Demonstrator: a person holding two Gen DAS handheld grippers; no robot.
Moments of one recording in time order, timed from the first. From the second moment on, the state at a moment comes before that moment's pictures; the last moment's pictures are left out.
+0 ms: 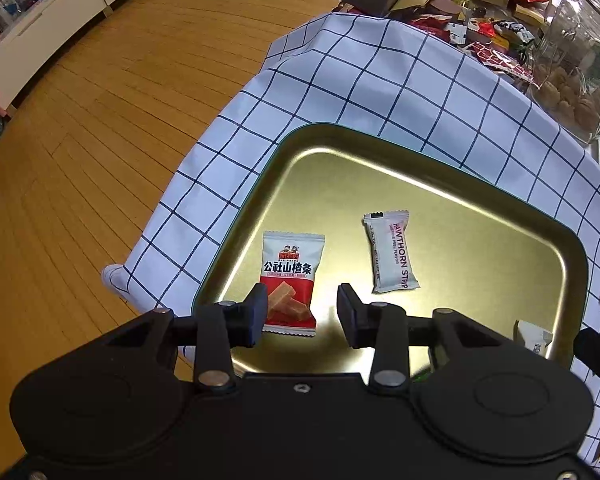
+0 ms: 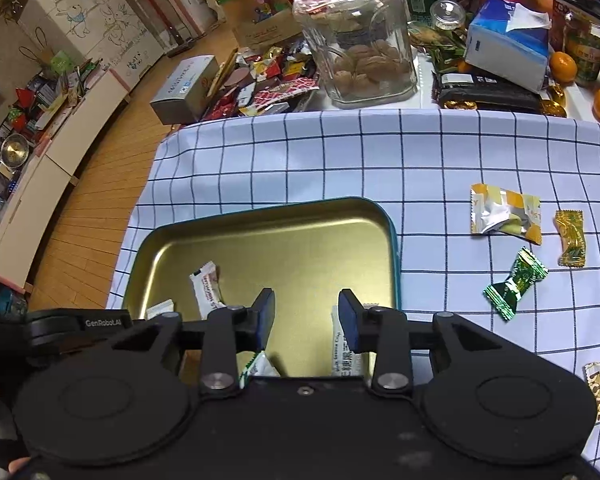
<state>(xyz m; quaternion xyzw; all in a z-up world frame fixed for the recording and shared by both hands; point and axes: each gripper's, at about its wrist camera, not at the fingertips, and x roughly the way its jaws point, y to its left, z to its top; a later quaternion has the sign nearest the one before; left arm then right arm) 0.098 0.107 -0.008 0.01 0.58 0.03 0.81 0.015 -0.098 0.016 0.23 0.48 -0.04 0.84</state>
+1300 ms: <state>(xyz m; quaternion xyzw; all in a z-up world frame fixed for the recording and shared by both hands) 0.088 0.058 0.006 0.04 0.56 0.00 0.83 0.008 -0.109 0.011 0.18 0.48 -0.04 0.86</state>
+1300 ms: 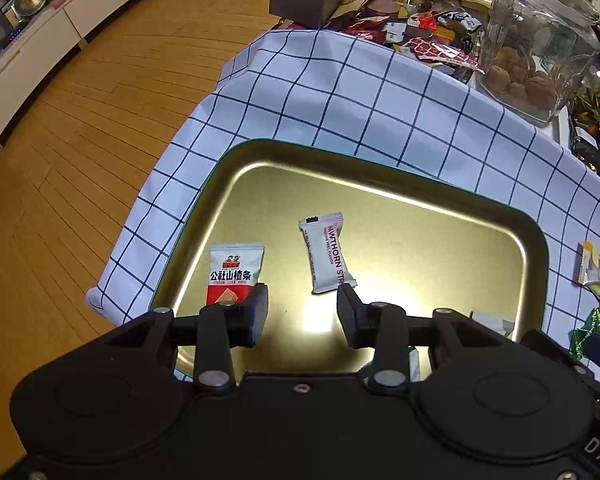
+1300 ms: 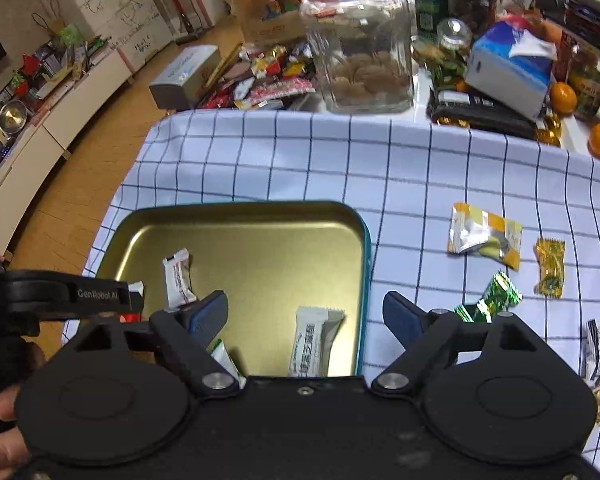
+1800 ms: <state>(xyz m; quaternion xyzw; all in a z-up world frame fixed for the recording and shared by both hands) 0.072 0.007 0.032 0.05 0.49 -0.03 0.87 -0.013 -0.173 0.005 0.13 0.48 -0.17 0.85</state>
